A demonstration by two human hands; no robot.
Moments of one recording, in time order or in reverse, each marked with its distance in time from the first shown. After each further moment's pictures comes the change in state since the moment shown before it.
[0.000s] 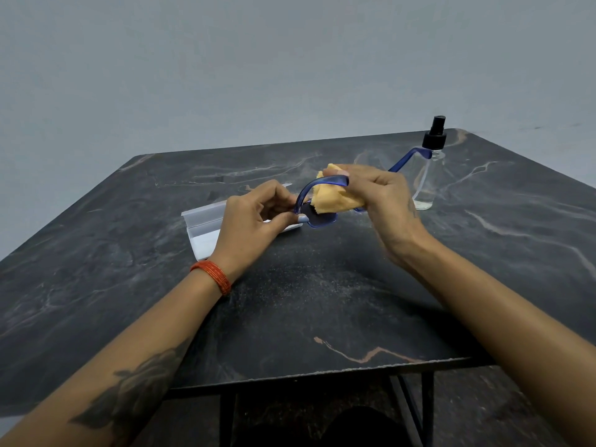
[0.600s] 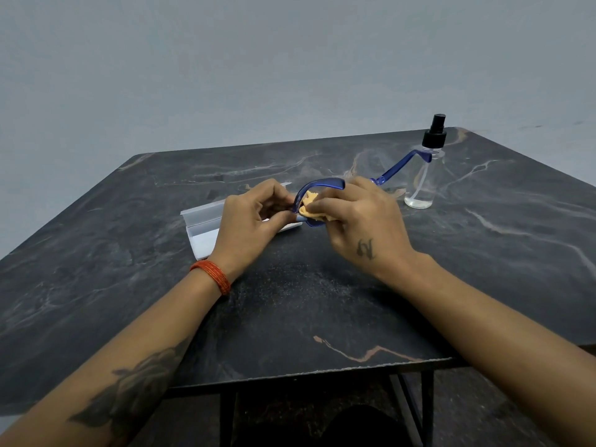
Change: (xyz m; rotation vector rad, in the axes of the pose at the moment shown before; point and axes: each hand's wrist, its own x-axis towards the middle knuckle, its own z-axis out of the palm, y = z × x) left_hand -0.001 0.002 0.000 0.010 0.004 0.022; right_hand -0.013 0.011 0.009 -1.010 0.012 -0.795
